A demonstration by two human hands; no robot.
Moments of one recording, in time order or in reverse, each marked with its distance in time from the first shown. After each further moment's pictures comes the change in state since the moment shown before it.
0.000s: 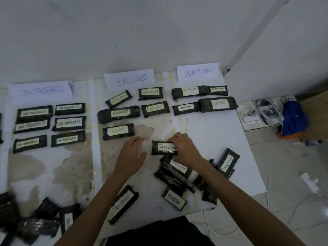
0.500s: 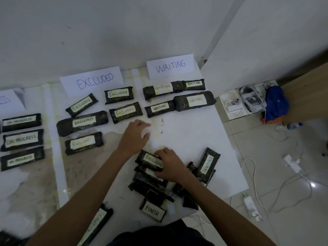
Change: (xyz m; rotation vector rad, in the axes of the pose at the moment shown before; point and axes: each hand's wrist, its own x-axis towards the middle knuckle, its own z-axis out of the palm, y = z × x) left_hand 0.115 0.066 0.055 -0.046 -0.067 0.177; right_hand -0.024 0.044 0.027 0.222 -0.117 0.137
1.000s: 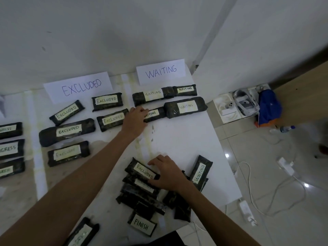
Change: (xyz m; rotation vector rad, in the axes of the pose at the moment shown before) left_hand 0.096 0.012 0.018 0.266 -0.083 -0.055; right_hand -0.003 0.026 -0.008 0.037 0.052 -0.108
